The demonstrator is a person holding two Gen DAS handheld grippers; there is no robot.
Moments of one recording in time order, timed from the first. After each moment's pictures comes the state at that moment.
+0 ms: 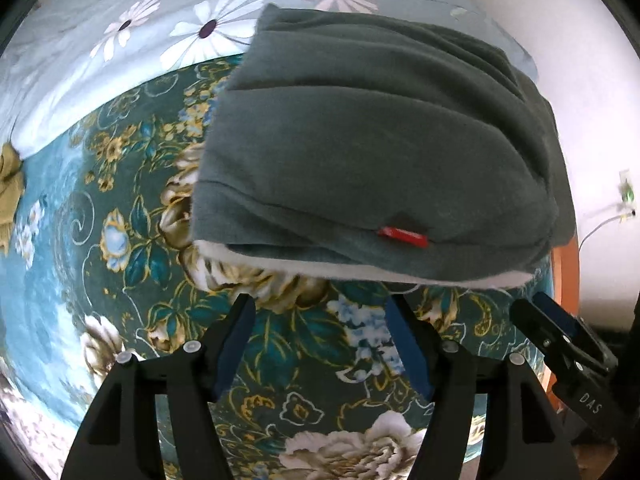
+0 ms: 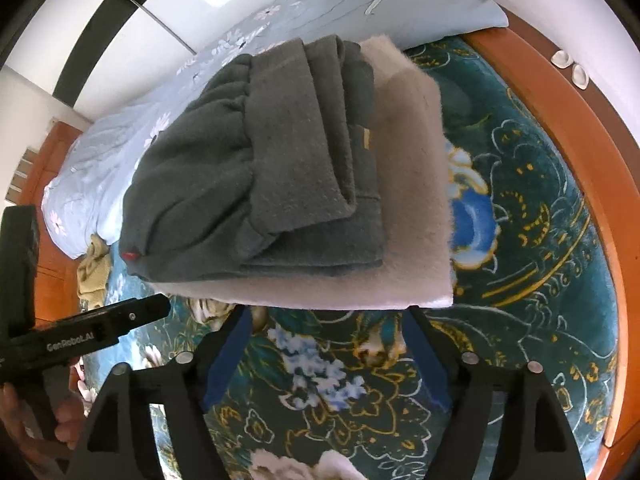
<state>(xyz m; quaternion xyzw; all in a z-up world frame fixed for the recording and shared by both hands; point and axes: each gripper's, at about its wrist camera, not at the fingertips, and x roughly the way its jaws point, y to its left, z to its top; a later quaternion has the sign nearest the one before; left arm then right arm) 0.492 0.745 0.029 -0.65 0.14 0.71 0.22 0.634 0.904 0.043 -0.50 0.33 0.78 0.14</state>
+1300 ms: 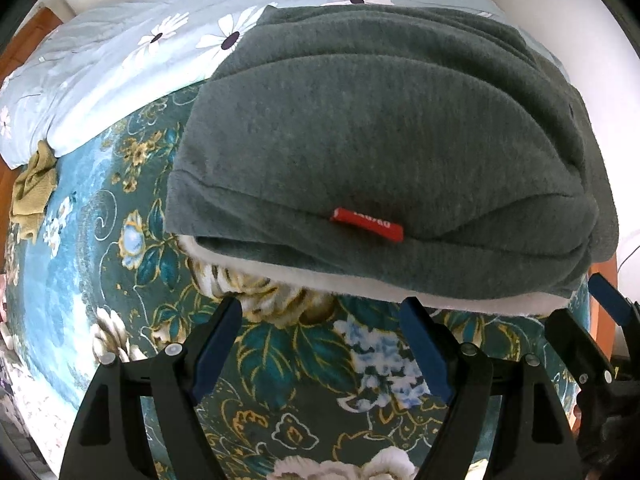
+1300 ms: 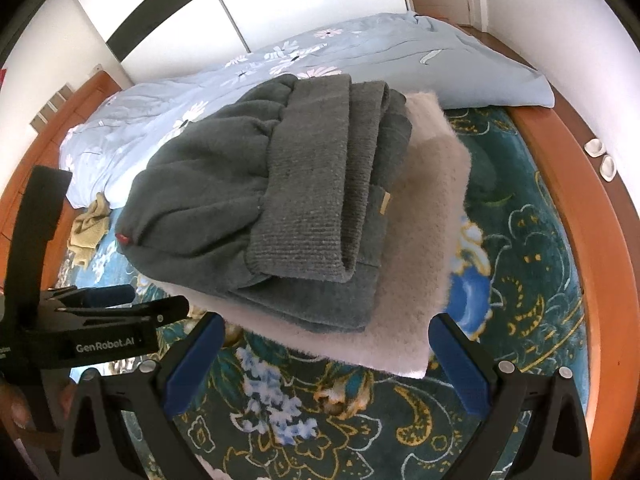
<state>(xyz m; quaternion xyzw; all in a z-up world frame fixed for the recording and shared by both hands) 0.514 0.772 0.008 -0.61 0.16 0.76 0.15 0.624 0.911 0.044 -0.47 0.21 0.85 0.09</state>
